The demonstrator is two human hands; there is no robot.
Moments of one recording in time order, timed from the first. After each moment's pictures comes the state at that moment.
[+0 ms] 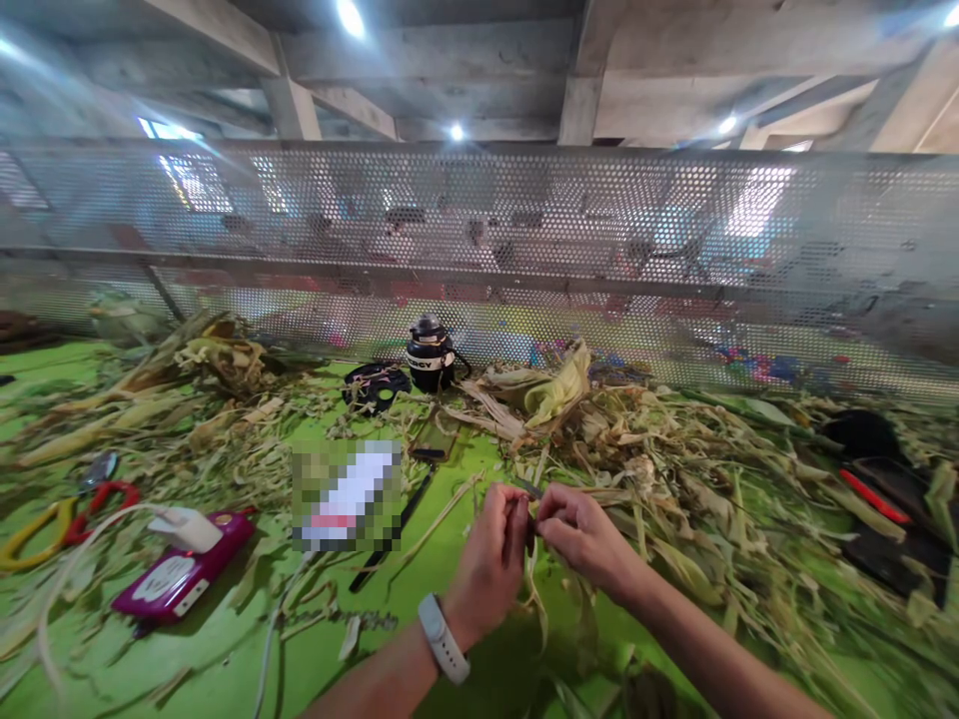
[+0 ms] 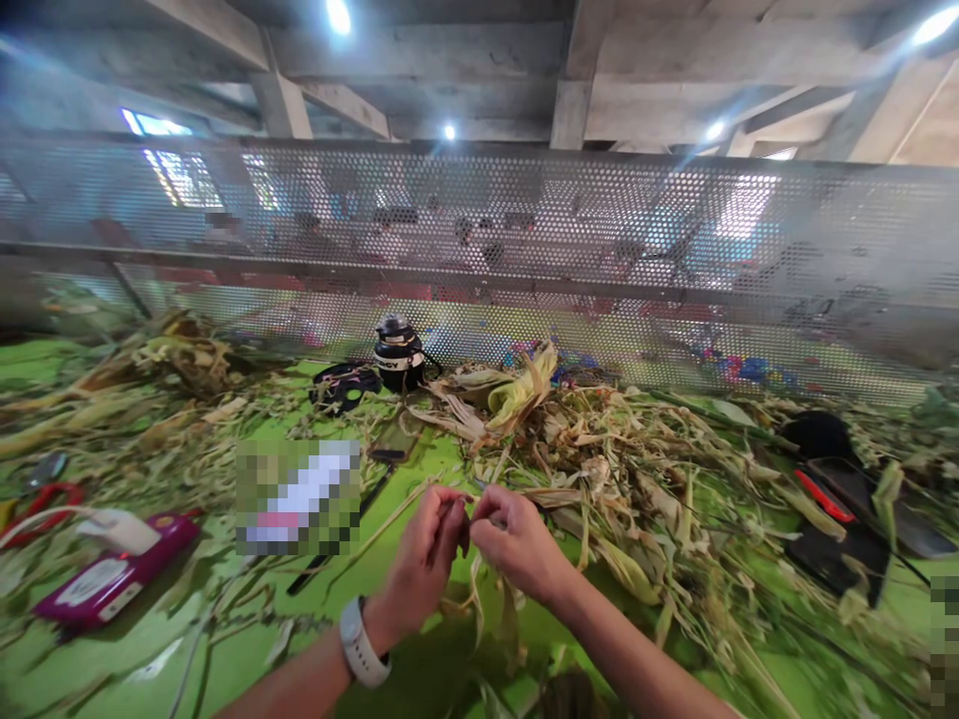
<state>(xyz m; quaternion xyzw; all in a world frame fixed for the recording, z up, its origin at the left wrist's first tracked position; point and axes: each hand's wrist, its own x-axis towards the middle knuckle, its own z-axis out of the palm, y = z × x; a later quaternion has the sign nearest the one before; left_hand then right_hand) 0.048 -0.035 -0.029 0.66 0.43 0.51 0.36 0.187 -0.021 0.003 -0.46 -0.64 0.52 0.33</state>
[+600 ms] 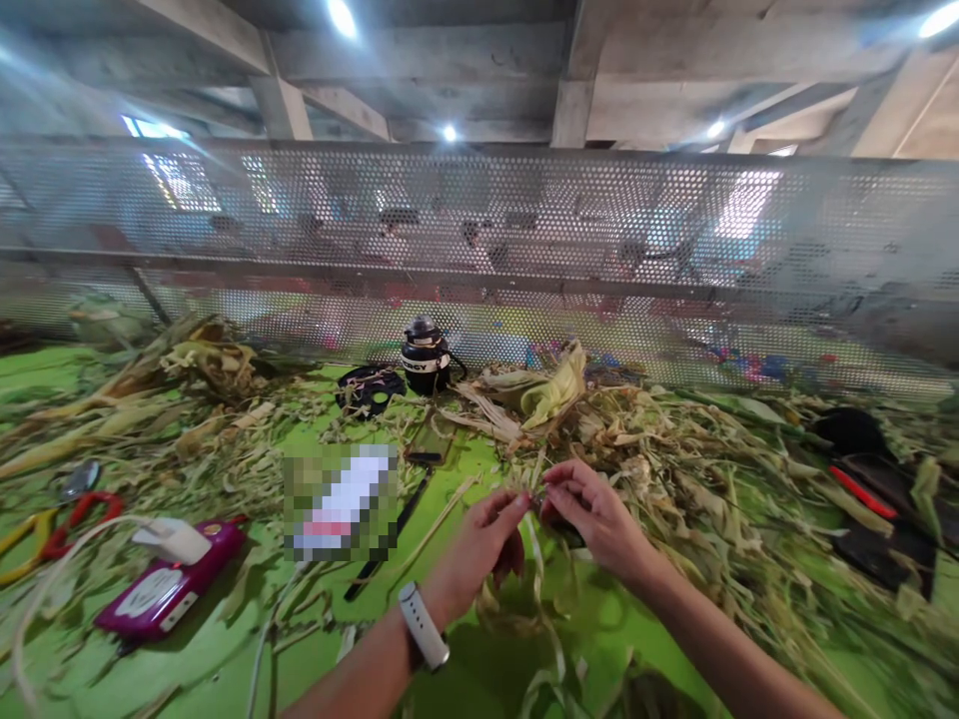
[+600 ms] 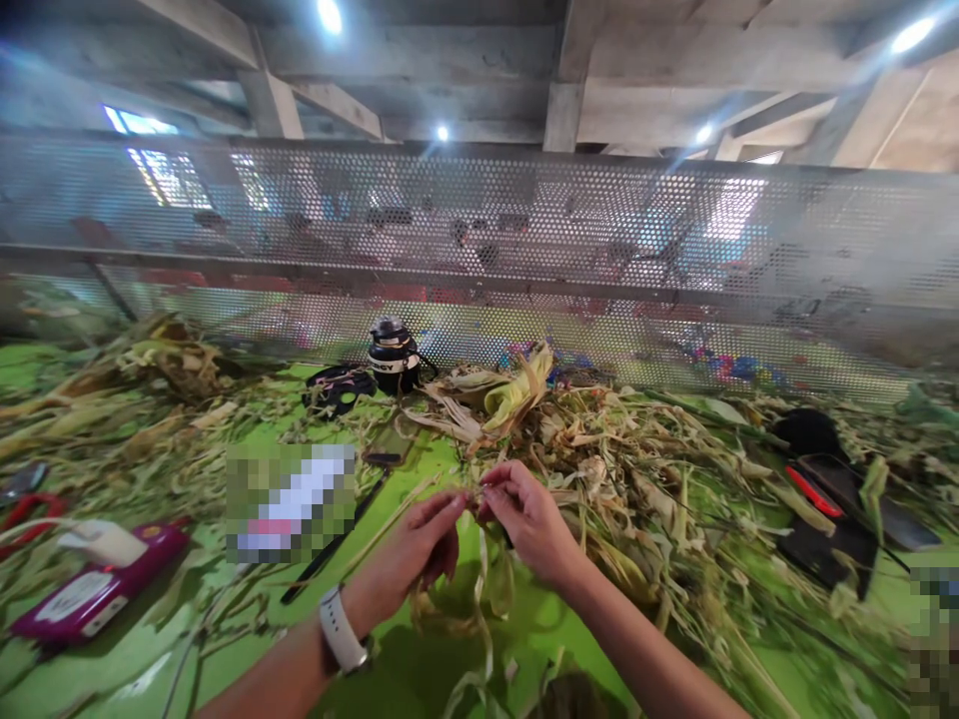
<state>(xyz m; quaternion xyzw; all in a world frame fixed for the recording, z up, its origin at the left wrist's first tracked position) 0.040 -0.022 -0.009 0.48 0.43 0.39 0.66 0.200 -0.010 0.004 -0.42 -0.63 0.49 0.44</state>
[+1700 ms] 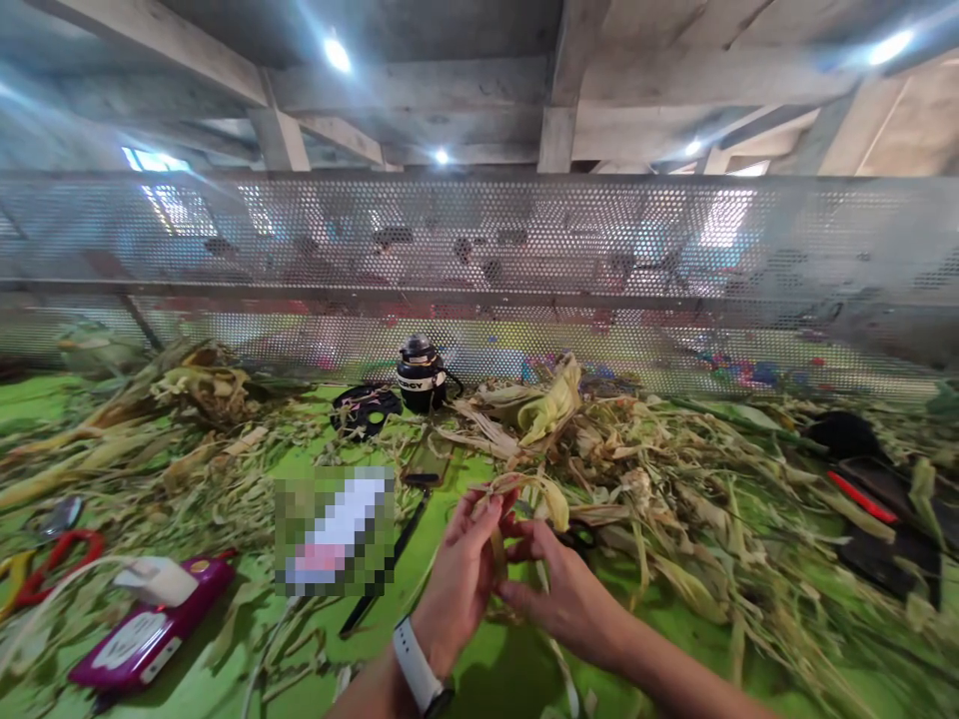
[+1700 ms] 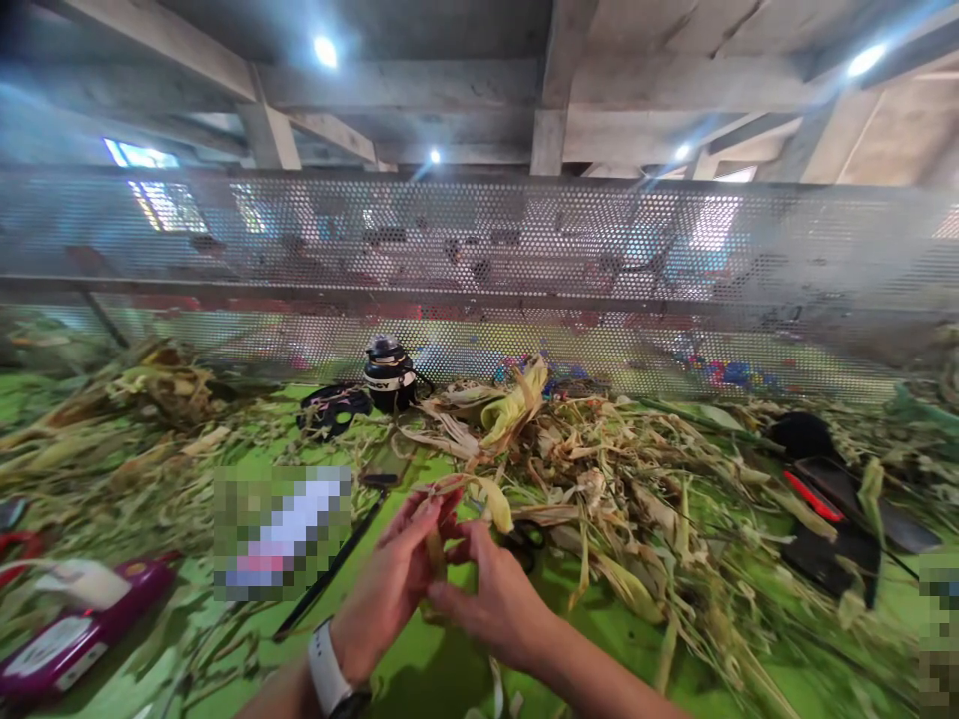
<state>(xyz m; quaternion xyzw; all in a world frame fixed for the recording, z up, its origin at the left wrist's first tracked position) 0.042 -0.019 -0.011 0.21 0.29 0.61 0.71 0.171 -0.034 -0.030 -0.43 -0.73 0.40 0.34</state>
